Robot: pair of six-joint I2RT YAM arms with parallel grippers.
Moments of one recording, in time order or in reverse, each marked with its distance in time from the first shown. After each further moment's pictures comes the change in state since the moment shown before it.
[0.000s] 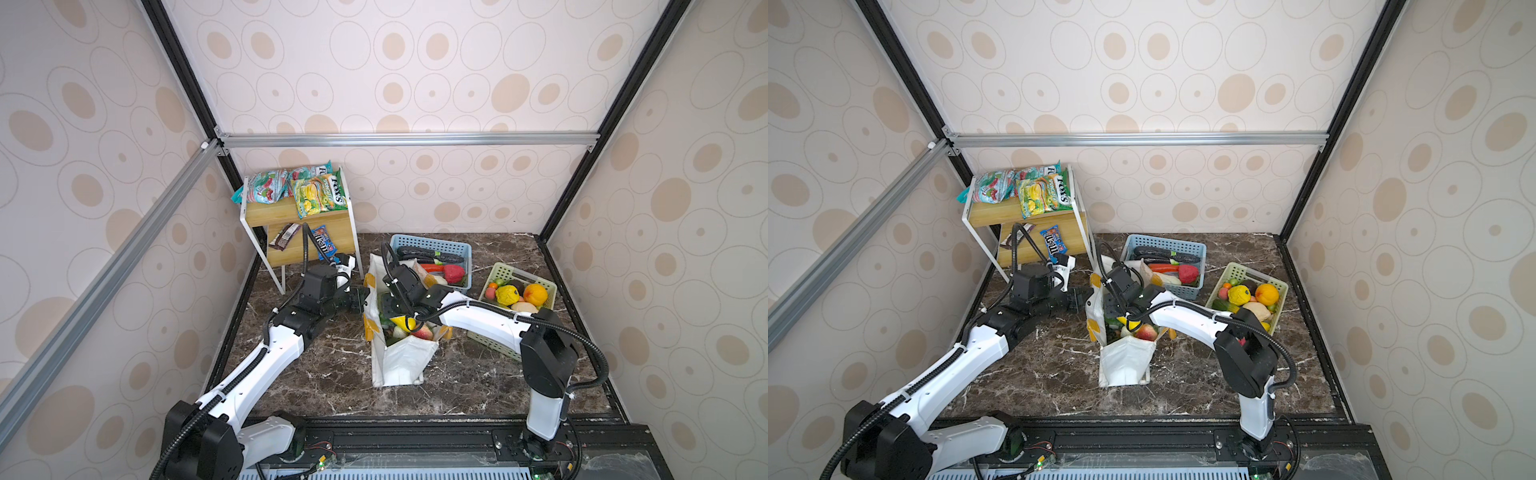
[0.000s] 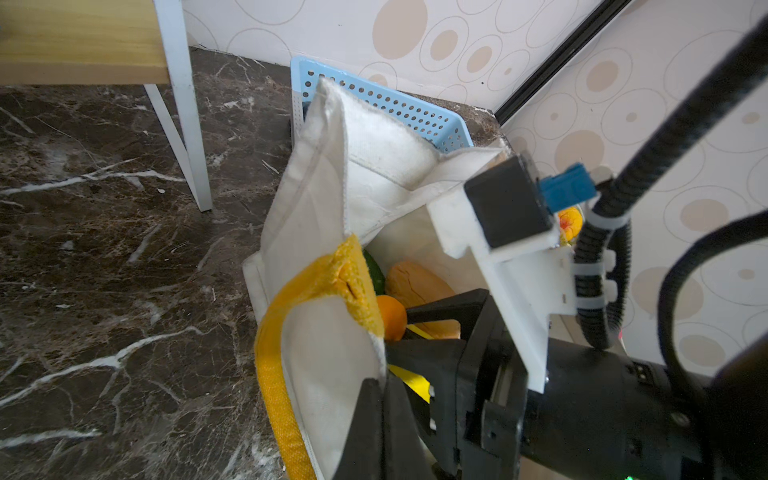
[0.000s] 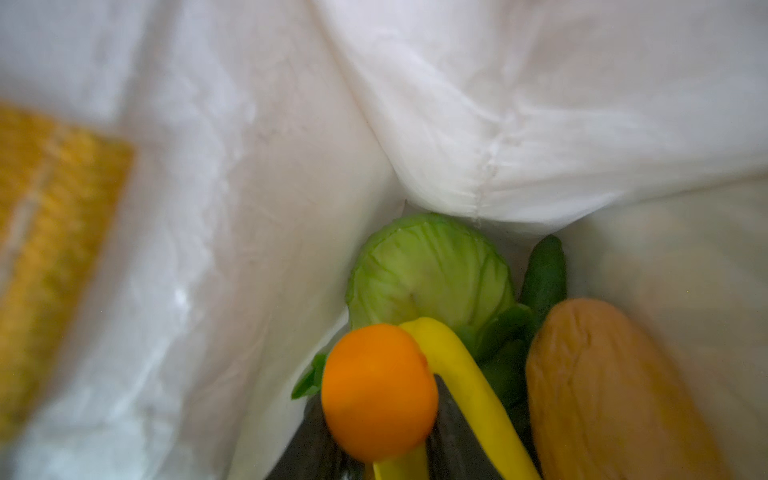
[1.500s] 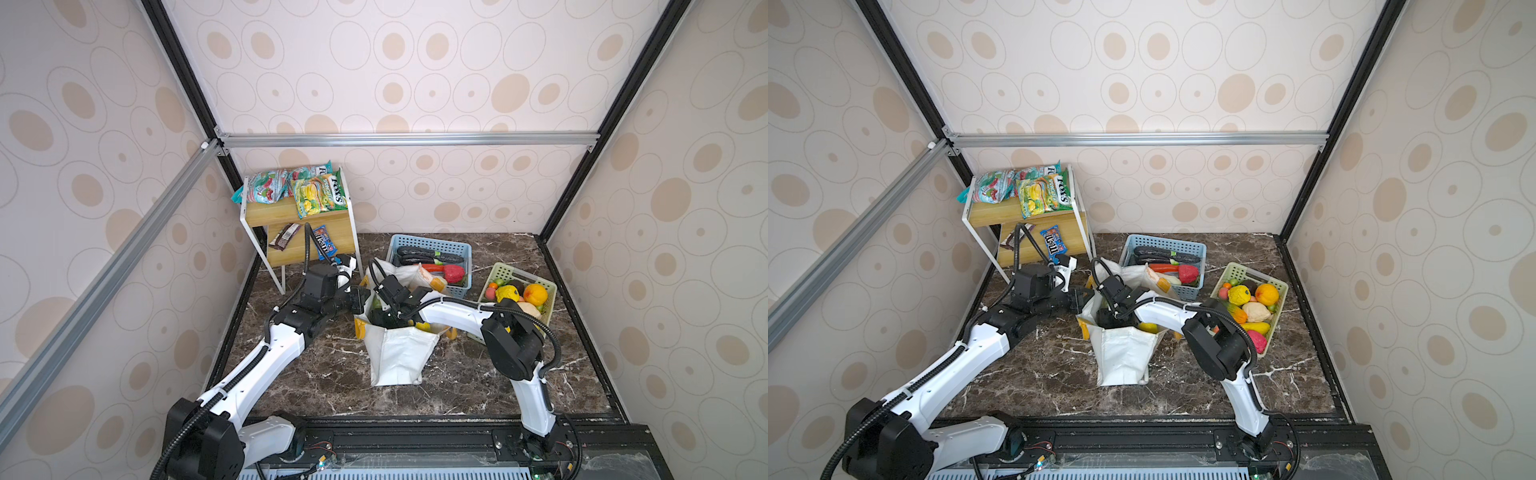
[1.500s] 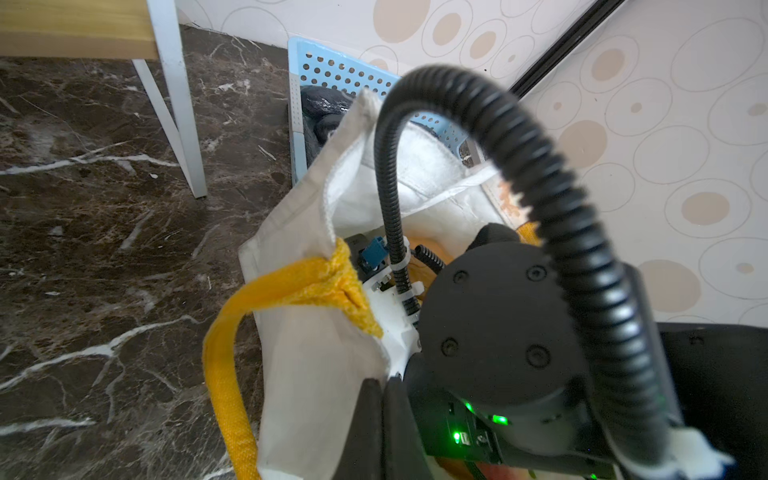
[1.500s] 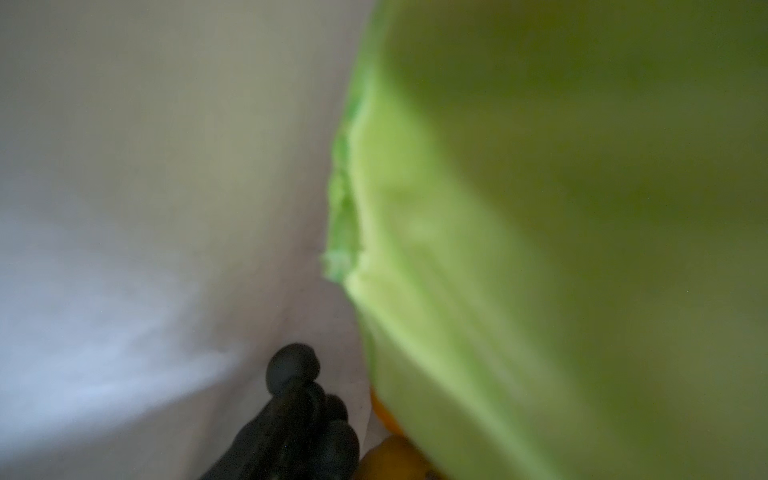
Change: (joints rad) left arm 0.000 0.011 0.011 -0.032 0.012 -0.002; right arm -0.021 0.243 0.119 -0.106 -0.318 0.111
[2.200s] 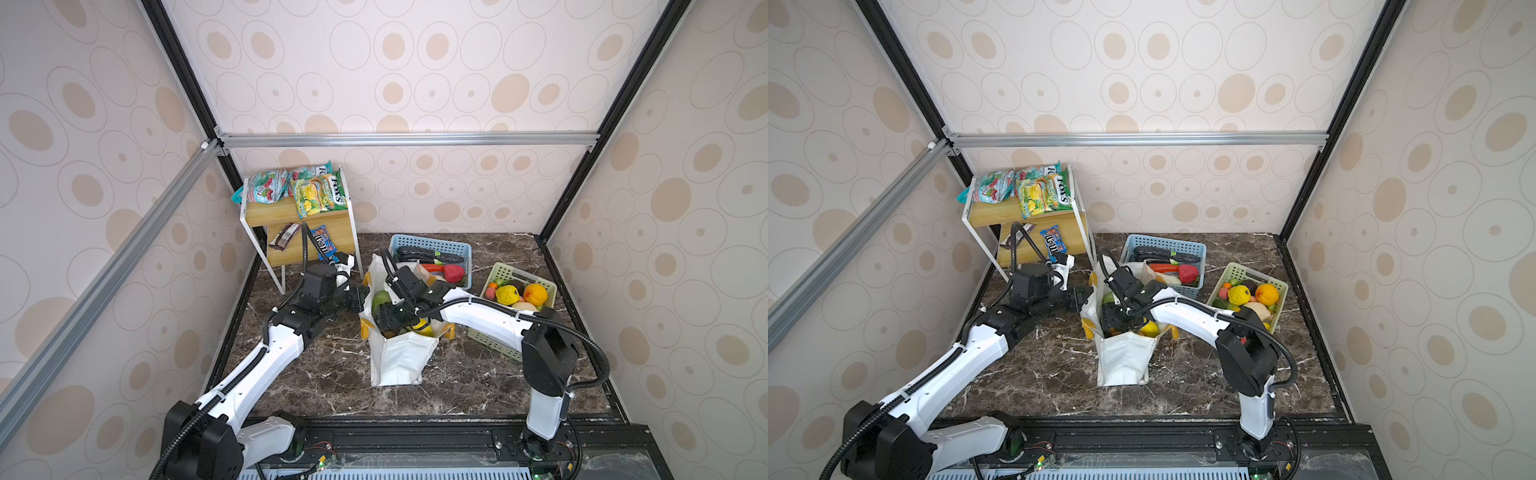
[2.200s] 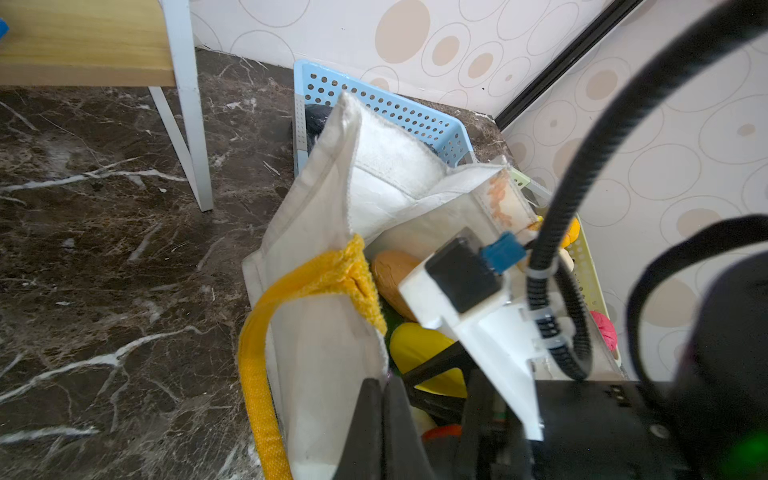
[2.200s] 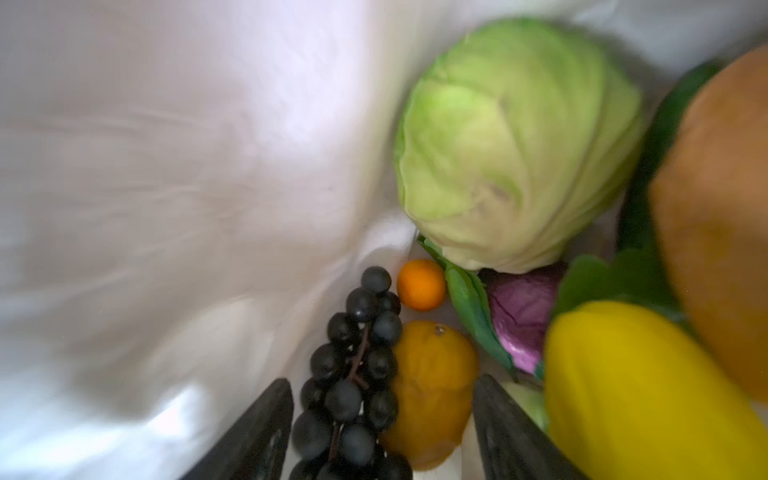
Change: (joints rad) left arm 0.000 -0.010 0.000 0.025 -0.017 -0.018; right arm -0.007 -0.248 -0.071 -0.096 0.031 -0.058
